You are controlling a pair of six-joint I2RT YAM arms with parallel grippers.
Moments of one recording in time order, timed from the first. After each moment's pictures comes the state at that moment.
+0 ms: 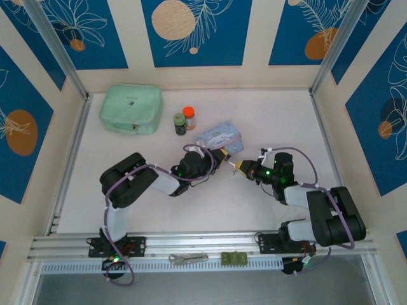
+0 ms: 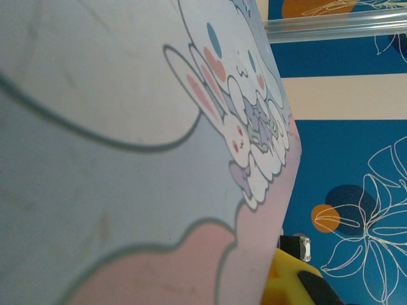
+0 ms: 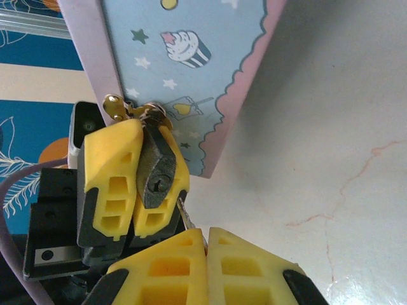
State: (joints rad) left arm -0.86 1.97 0.81 1.00 0.03 -1.49; right arm 0.14 1.33 0.24 0.64 -0.78 1.06
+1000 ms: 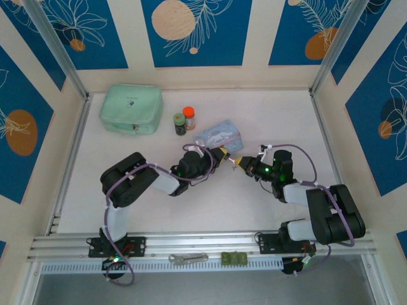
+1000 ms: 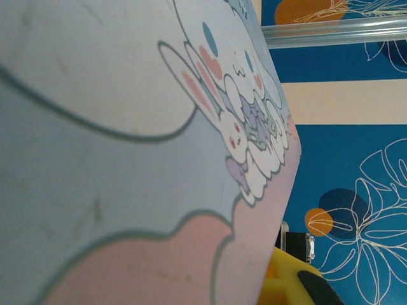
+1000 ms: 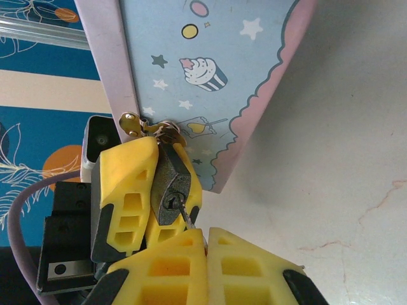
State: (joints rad) left arm -0.87 1.97 0.81 1.03 0.02 -1.50; right arm 0.16 1.34 0.27 0.67 -0.75 1.07
